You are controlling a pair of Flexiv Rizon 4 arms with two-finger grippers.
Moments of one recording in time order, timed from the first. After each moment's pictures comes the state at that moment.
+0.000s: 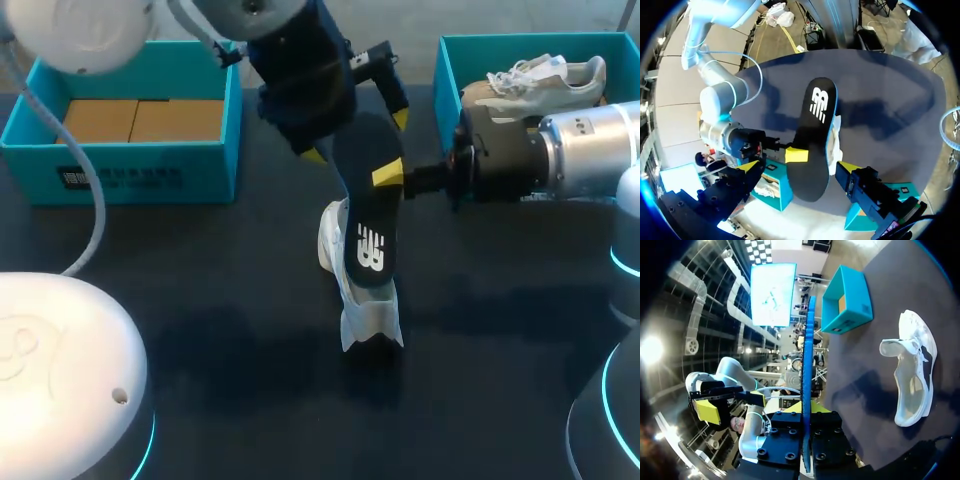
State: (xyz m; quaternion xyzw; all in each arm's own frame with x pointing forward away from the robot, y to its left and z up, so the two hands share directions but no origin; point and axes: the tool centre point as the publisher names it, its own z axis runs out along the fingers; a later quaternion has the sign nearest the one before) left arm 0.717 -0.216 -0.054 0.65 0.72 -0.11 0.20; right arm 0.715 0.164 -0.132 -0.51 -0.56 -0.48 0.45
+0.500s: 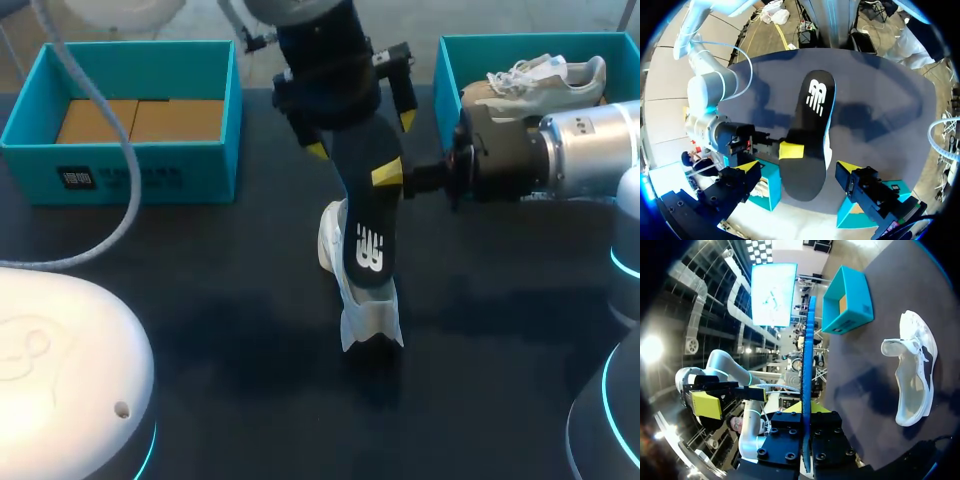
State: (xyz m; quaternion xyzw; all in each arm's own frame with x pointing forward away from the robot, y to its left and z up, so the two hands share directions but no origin) left arm 0.730 -0.221 -0.056 0.65 0.74 -0.07 0.15; right arm 0.713 0.165 -0.129 -0.51 -0.56 -0.48 0.45
